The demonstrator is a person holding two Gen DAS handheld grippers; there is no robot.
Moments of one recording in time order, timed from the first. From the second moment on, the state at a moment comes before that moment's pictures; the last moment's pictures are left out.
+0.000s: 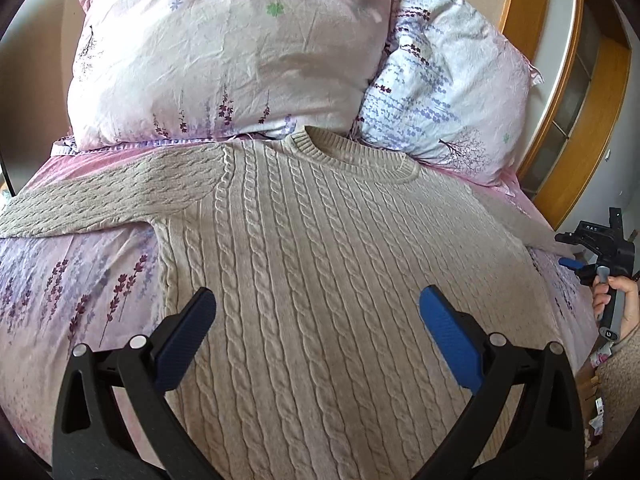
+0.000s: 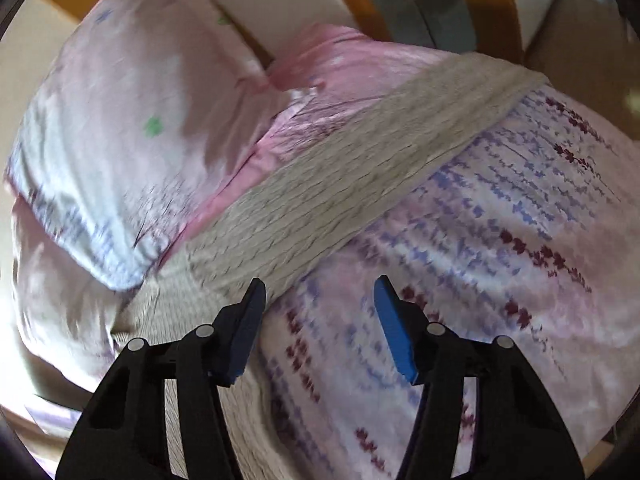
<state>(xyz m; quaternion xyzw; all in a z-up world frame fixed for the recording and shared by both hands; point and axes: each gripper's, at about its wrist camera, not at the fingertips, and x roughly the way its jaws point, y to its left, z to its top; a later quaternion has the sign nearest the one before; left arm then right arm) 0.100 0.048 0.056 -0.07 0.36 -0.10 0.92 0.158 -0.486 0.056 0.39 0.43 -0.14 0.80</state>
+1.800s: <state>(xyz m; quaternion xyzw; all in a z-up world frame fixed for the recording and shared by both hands) 0.122 0.094 0.044 -0.12 0.36 -0.08 0.92 0.249 -0.342 0.054 0.31 0.45 0.05 0.83</state>
